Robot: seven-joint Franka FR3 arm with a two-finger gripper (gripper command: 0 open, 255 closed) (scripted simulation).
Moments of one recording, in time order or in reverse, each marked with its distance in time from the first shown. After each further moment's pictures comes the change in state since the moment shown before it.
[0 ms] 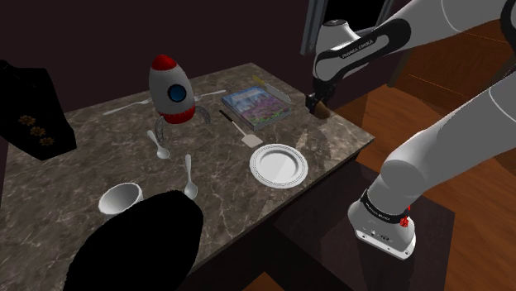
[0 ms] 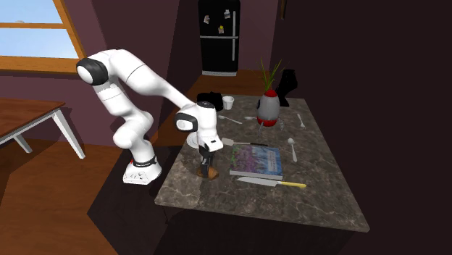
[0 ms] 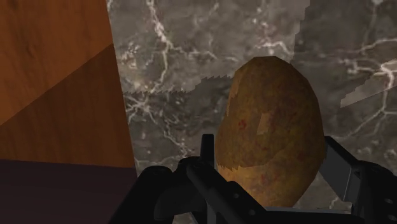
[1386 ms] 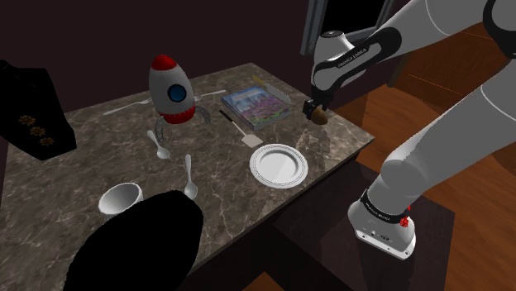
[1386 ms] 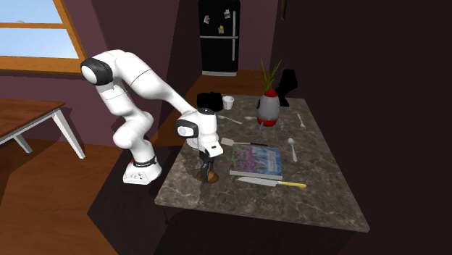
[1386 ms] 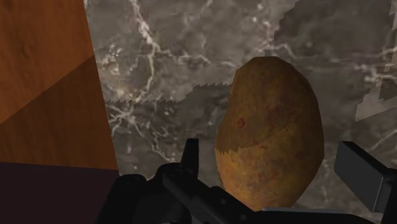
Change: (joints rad) arm -0.003 0.061 -0.005 -0.034 -0.011 0.093 0.015
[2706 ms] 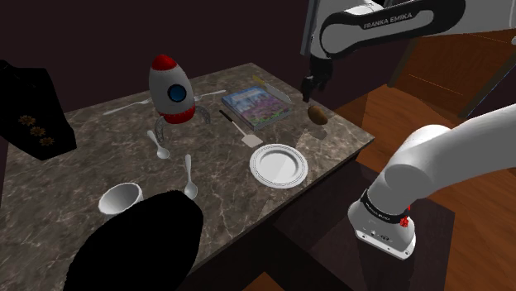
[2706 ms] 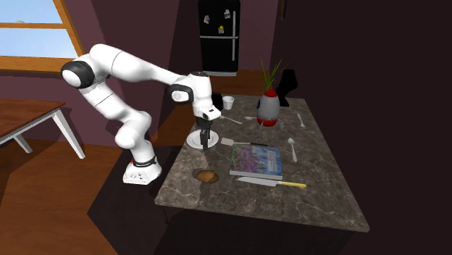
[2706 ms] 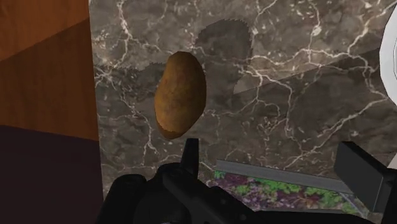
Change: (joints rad) arm 0.123 -0.316 0.083 0.084 0.125 -0.377 -0.092
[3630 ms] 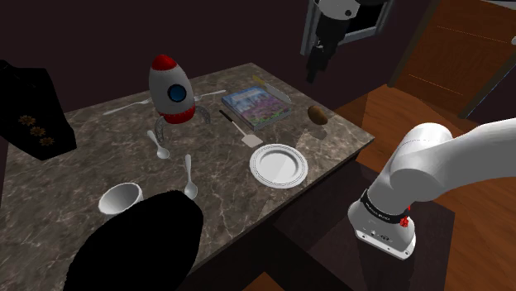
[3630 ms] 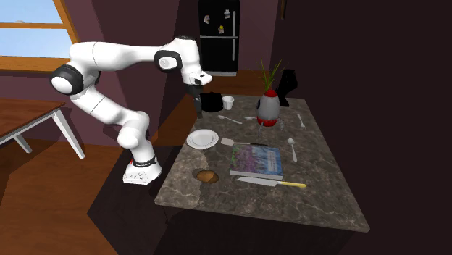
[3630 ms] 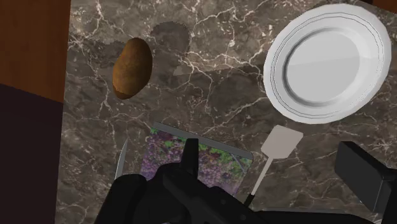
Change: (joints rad) arm 0.131 -0.193 0.064 0.171 0.121 -0.323 -0.093
